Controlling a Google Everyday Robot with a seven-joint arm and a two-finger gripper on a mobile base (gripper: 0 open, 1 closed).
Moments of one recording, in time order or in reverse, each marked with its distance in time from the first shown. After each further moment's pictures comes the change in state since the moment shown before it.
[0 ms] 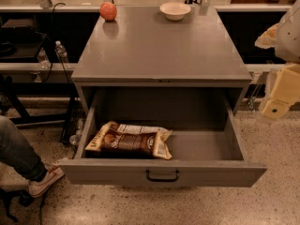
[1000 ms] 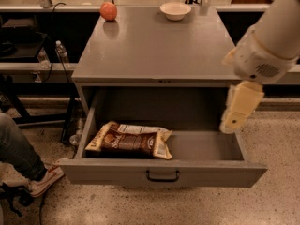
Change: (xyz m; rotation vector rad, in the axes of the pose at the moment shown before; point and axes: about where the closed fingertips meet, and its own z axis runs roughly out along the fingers) arm -0.037 0.009 0.063 -0.080 -0.037 -0.022
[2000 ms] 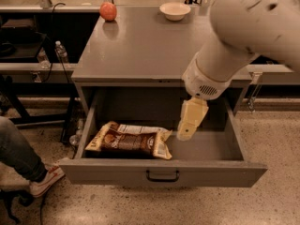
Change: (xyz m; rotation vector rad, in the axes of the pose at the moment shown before) arm -0.067 0.001 0.085 -0.036 -0.067 -0.060
